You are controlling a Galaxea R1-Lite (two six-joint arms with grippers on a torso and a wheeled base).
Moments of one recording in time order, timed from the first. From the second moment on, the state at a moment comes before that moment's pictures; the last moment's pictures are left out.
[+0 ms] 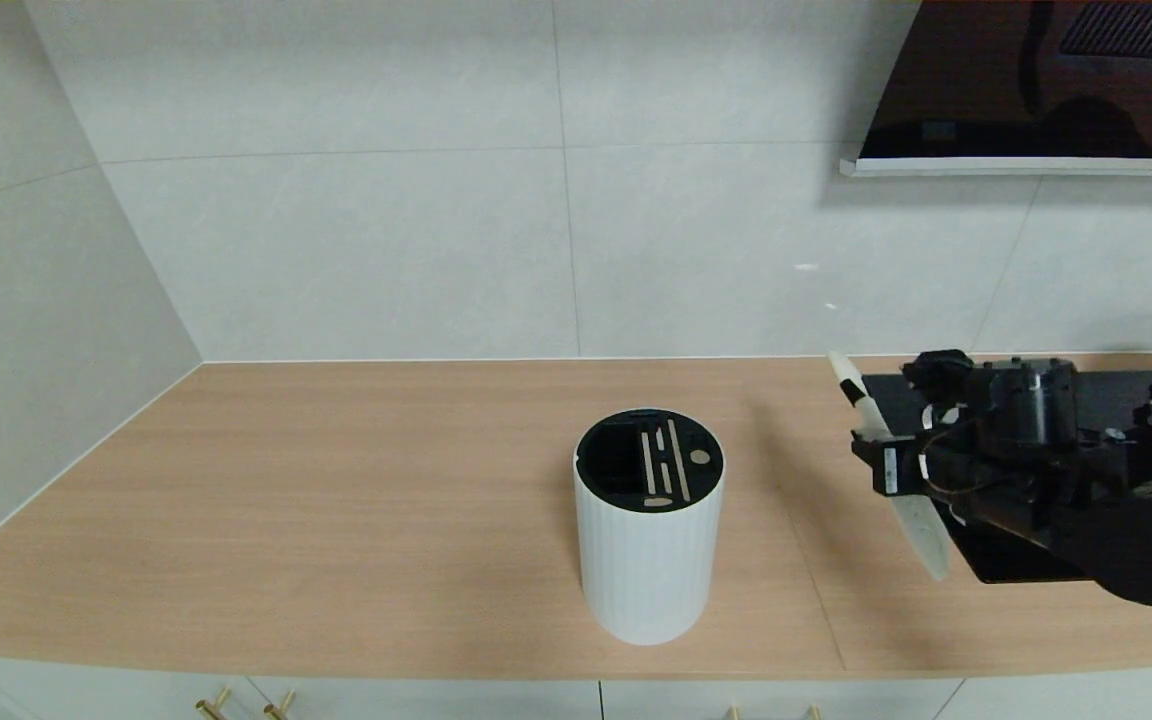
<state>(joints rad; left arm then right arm) 0.01 0.00 0.00 0.00 0.01 0.01 0.28 1.87 -0.75 -0.73 -0.15 0.05</state>
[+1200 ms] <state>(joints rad) -0.24 0.91 -0.73 -0.10 -0.31 -0.09 0.70 1.56 -0.92 -0.55 -0.18 0.04</state>
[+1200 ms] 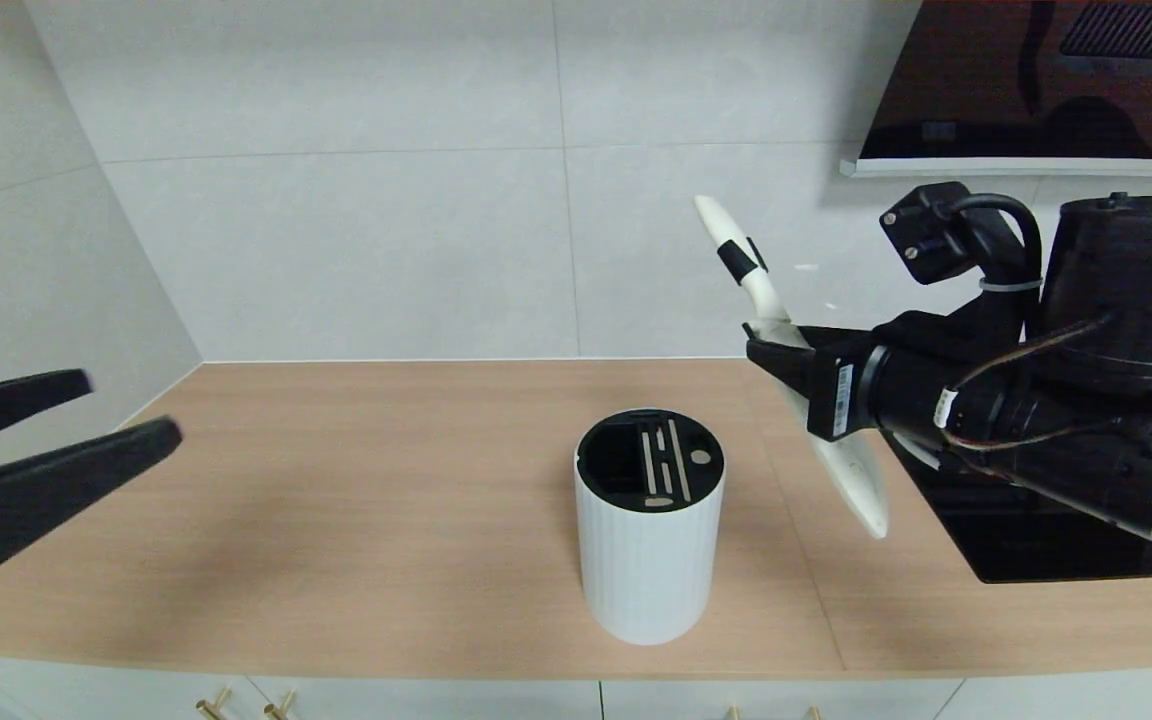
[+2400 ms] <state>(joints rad) -0.64 1.69 -0.63 -1.22 -0.31 -0.80 0.93 1.63 -0.91 -0.60 -0.30 0.07</state>
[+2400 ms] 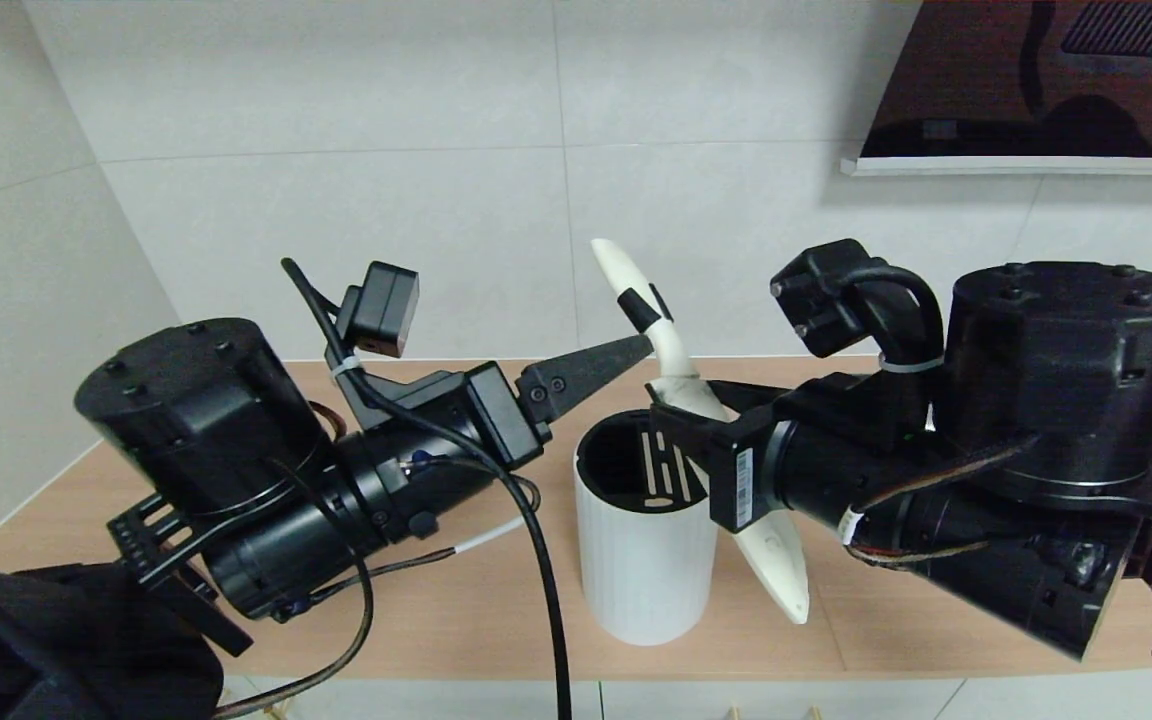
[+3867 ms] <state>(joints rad) -0.64 1.74 -0.67 -1.22 -0.24 -0.82 1.05 1.65 -0.86 -0.61 -0.32 0.07</state>
